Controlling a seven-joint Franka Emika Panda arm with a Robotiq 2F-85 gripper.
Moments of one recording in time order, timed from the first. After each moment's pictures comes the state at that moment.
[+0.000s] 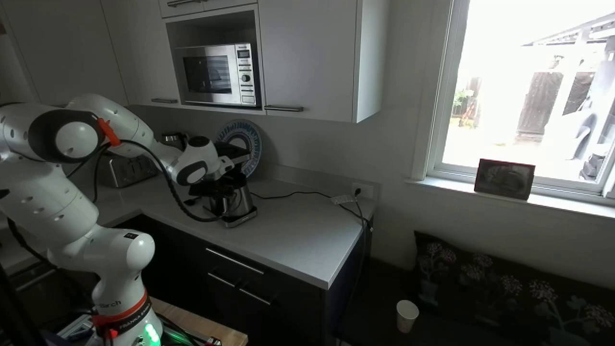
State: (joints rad) arm 0.27 -0.40 -0.23 -2.72 0.32 2.76 -0.58
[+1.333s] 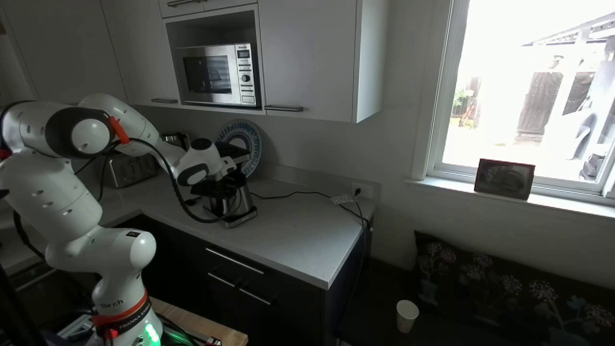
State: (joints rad) arm 0.35 -0.34 -0.28 -2.69 0.44 2.84 -0.59
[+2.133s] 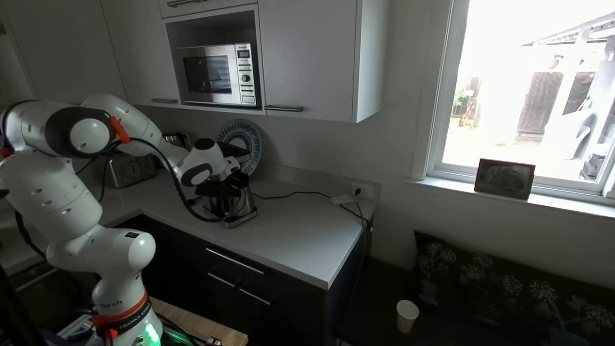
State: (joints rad) arm 0.31 -0.32 -0.28 -2.67 0.40 2.85 -0.61
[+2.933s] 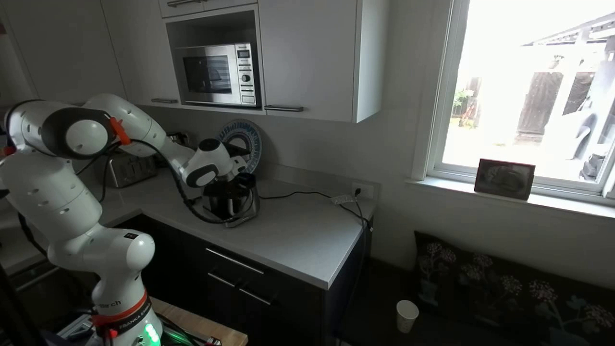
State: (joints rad) arm 0.27 -0.31 -0.32 -2.67 0.39 2.89 -0.65
